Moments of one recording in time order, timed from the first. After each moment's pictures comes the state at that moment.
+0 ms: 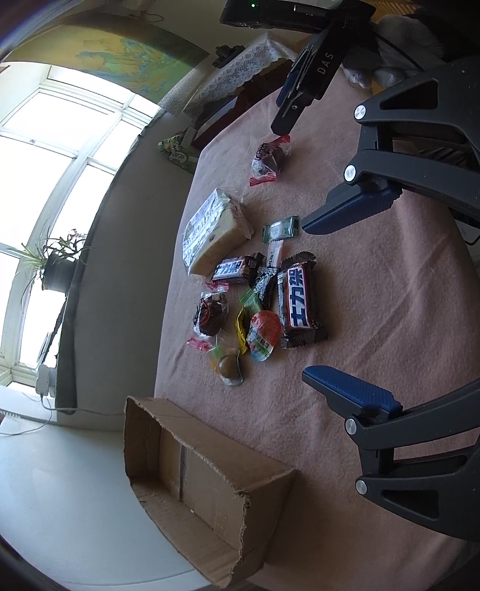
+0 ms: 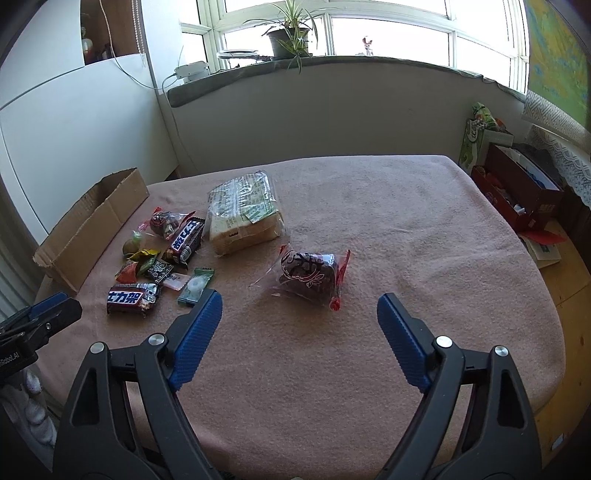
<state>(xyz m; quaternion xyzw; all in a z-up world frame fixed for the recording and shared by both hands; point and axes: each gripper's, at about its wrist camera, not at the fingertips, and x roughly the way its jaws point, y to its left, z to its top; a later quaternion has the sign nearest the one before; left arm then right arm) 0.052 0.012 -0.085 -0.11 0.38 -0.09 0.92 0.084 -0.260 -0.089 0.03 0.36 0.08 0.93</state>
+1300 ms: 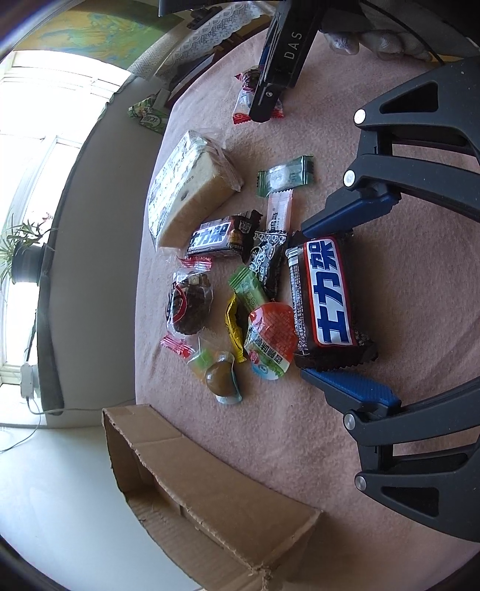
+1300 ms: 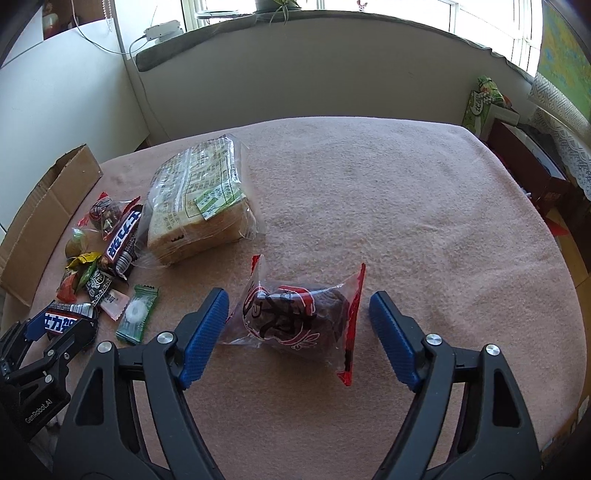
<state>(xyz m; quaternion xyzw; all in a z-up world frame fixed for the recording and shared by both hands) 0.106 -0.017 -0.128 -0.04 0.40 -0.03 0.91 0.162 -0.249 -0.133 0.01 0.44 0.05 0.90</state>
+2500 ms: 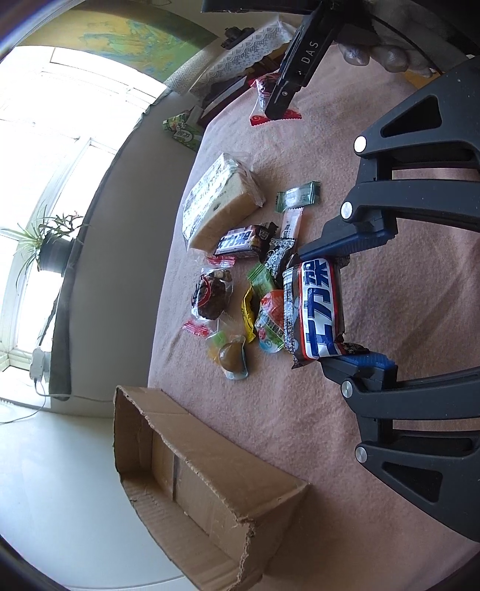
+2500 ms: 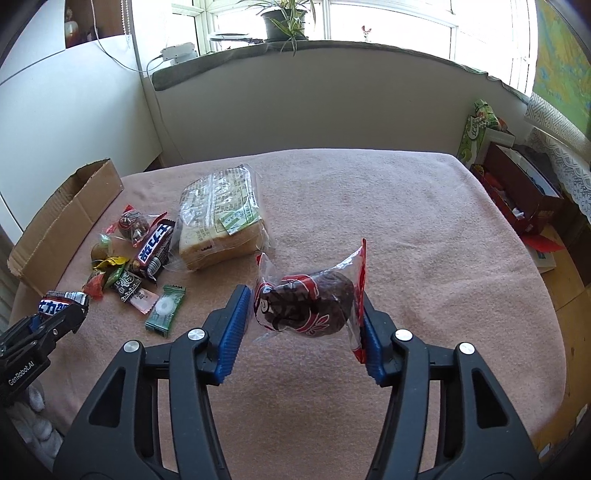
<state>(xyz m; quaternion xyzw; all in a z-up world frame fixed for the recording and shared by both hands) 0.078 0.012 -0.104 -0.11 0.37 -0.05 0.92 0.128 -0.251 -0.099 0.01 0.39 0.06 0.92</state>
